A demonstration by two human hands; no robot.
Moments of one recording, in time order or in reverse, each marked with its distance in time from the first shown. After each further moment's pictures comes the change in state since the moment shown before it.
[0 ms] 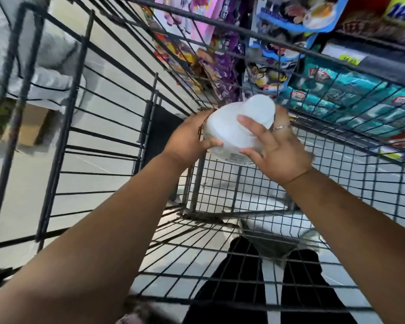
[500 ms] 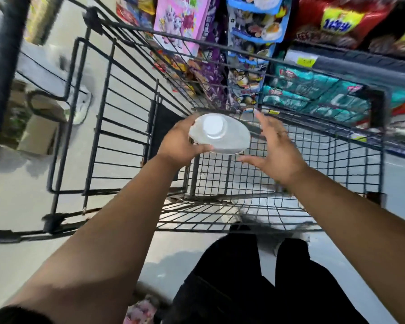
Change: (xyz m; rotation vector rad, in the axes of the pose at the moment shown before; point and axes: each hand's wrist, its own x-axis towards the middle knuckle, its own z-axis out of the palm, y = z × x) left_hand -0.088 0.053 -0.024 0.039 0.027 -0.019; right_hand -0.075 -0.045 -0.072 0.142 -0.154 0.338
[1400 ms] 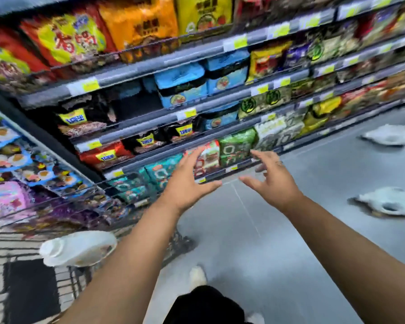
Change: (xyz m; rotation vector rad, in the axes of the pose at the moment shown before) left_hand -0.249 0.460 0.248 0.097 -0.331 0.781; right_hand -0.451 0.147 -0.316 0.227 0.796 0.460
